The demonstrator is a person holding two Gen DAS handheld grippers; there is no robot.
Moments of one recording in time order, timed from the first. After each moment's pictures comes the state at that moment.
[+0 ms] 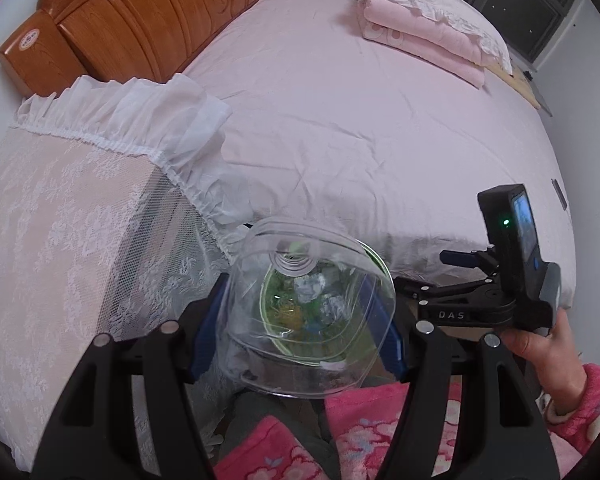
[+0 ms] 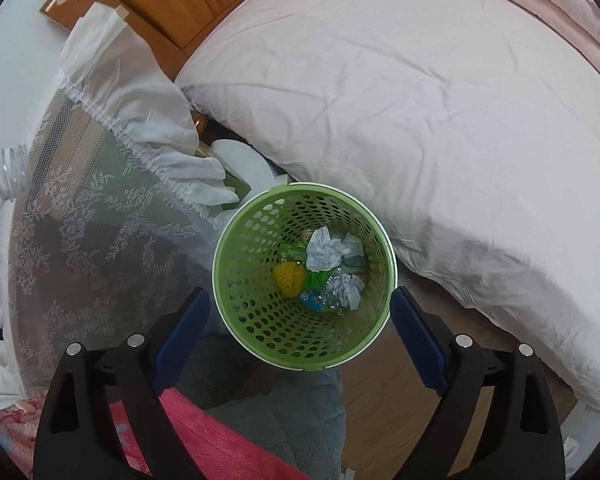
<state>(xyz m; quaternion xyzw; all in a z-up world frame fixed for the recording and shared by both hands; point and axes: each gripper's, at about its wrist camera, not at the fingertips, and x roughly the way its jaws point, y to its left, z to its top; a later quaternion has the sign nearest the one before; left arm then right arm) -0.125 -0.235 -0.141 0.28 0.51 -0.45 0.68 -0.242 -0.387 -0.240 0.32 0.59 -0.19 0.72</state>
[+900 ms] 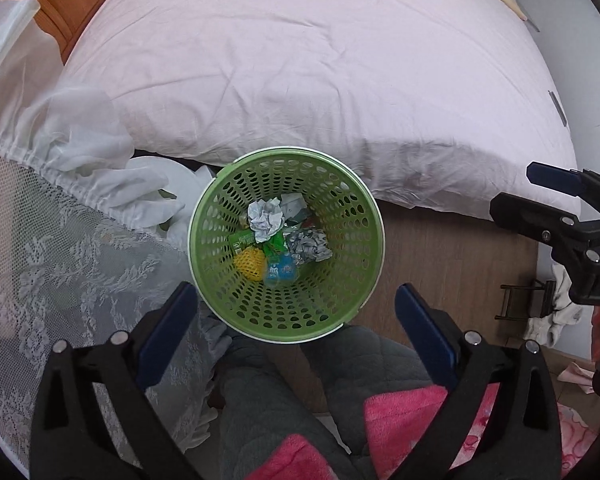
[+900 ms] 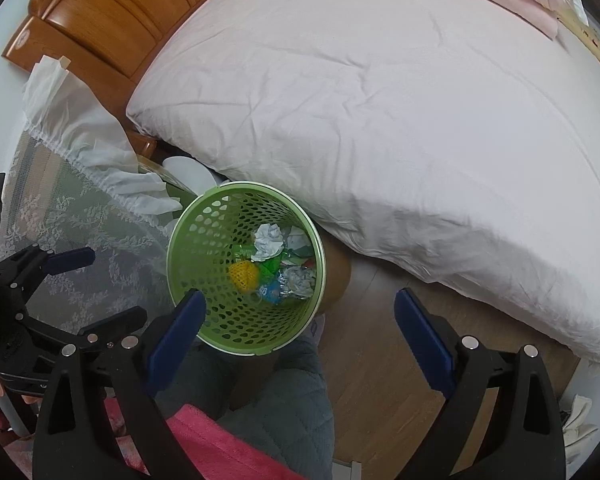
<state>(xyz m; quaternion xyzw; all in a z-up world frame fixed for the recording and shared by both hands) -0.184 -0.288 -0.279 0.36 0.59 -0.46 0.56 -0.311 -0.419 -0.232 0.34 0.59 -0.26 0.68</state>
